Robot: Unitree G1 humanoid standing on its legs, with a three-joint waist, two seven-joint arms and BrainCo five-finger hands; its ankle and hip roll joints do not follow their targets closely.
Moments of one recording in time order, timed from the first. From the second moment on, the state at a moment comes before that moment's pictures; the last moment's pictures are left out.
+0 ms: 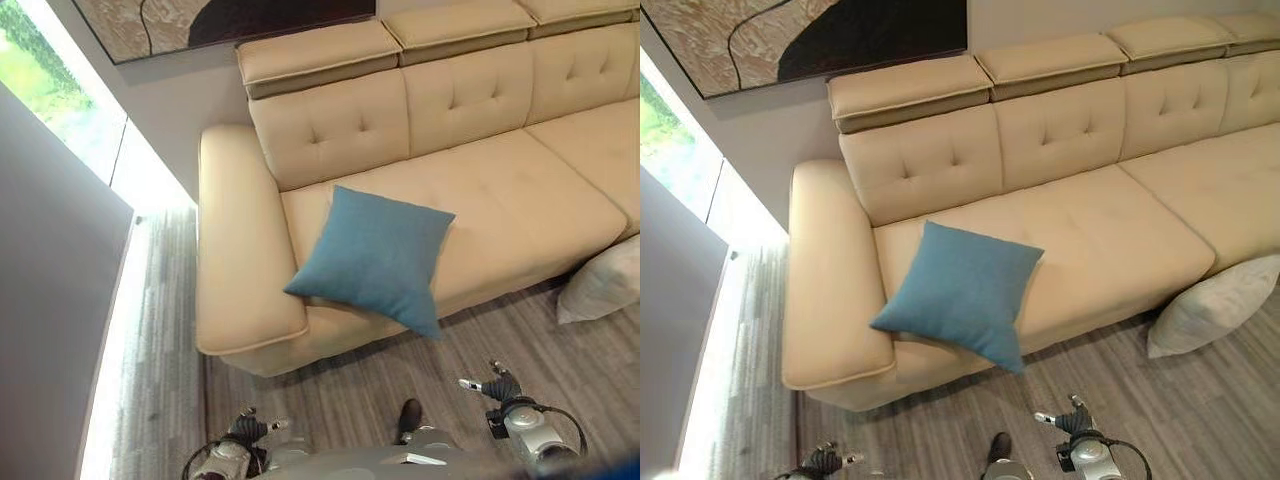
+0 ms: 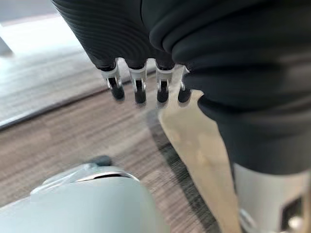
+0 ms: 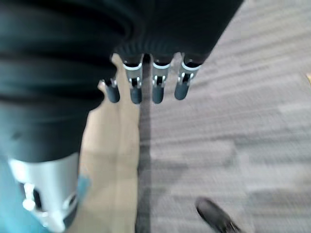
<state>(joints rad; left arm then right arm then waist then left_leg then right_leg) -0.04 0.21 -0.19 1.26 -0.10 -0.06 0.15 -0.07 -0.33 0.24 1.04 0.06 -0.07 -0.22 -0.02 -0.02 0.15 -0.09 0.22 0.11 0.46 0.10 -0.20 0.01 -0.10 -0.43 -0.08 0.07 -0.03</state>
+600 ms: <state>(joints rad) -0.08 0.27 -0.17 1.25 -0.11 -0.05 0.16 -0.06 -0.29 0.23 1.09 0.08 -0.06 -0.23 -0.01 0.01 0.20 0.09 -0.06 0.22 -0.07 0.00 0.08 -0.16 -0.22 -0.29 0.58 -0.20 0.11</state>
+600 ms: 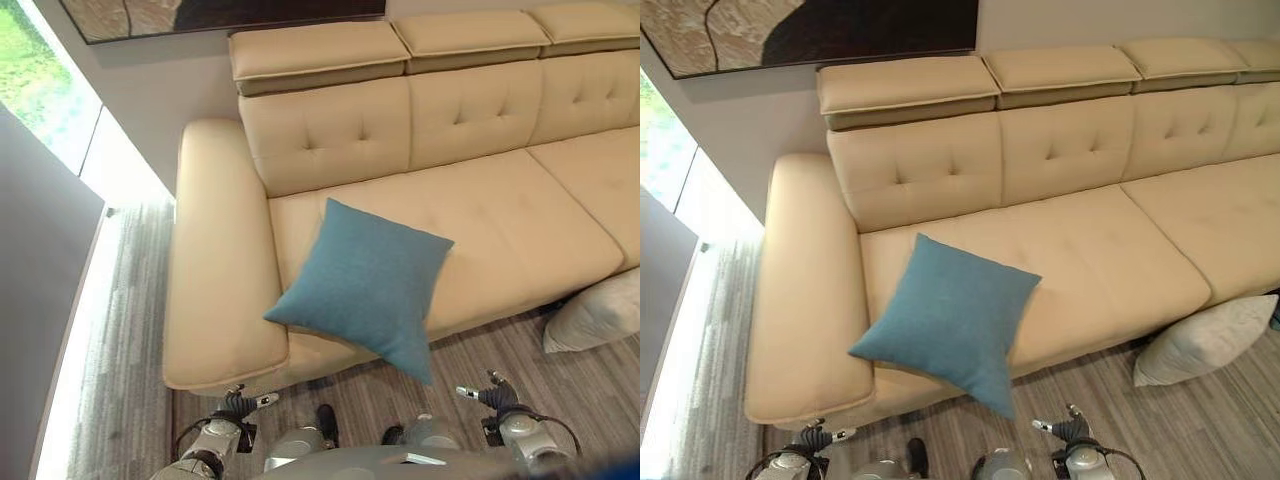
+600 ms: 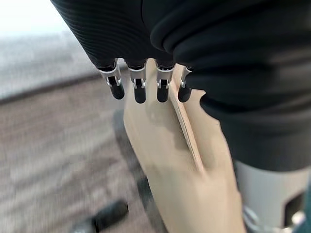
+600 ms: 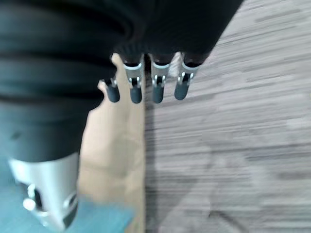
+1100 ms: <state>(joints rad) -0.05 0.28 -0.15 0.95 -0.19 -0.11 0.21 0.01 -0.30 0.17 1.04 0.09 -0.07 -0.25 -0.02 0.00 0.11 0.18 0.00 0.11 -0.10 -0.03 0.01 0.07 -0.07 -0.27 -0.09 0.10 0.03</state>
